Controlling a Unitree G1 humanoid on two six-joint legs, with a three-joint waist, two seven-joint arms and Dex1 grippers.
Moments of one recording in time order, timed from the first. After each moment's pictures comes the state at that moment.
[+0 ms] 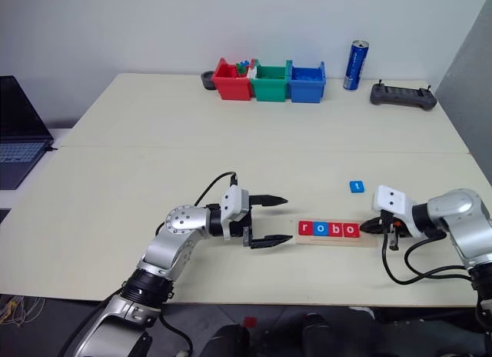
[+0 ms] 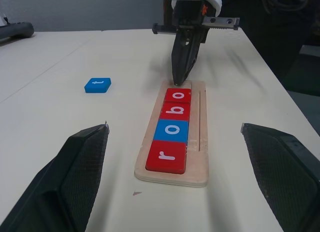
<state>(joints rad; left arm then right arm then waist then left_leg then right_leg) -0.47 0.33 -0.25 0.17 -0.26 0.01 -1.14 -0.42 -0.96 0.16 0.15 0.13 0.27 1.32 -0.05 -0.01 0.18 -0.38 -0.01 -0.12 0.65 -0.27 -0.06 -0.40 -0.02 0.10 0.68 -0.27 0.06</state>
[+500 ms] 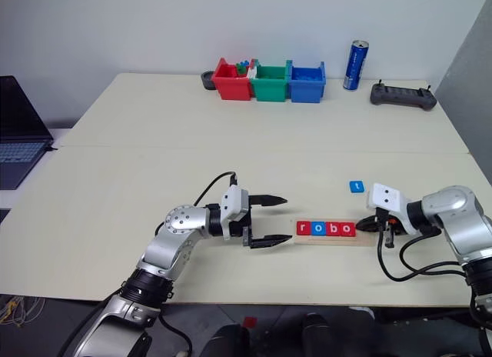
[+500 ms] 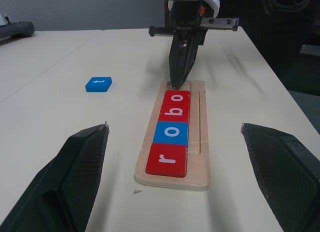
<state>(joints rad) -0.47 0.33 -0.25 0.17 -0.26 0.01 -1.14 -0.46 -0.97 0.18 0.15 0.12 0.29 1.35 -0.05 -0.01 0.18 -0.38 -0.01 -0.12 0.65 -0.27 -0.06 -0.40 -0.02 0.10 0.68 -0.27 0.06</state>
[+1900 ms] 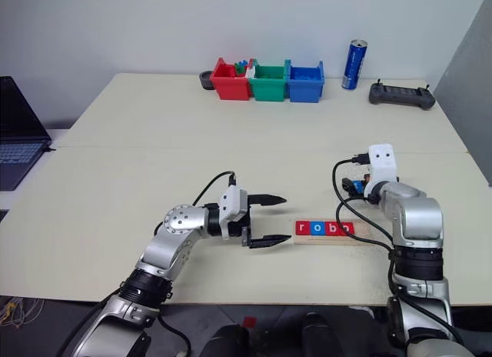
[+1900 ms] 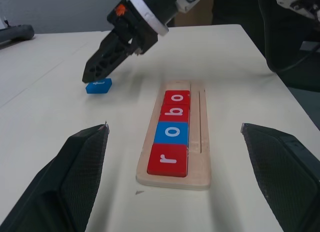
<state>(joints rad) -0.46 0.33 -0.25 0.17 -0.26 -0.01 -1.14 -0.60 -0.35 -0.18 -0.07 0.09 1.15 0.26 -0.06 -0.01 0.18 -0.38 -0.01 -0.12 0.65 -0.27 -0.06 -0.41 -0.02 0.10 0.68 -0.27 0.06</state>
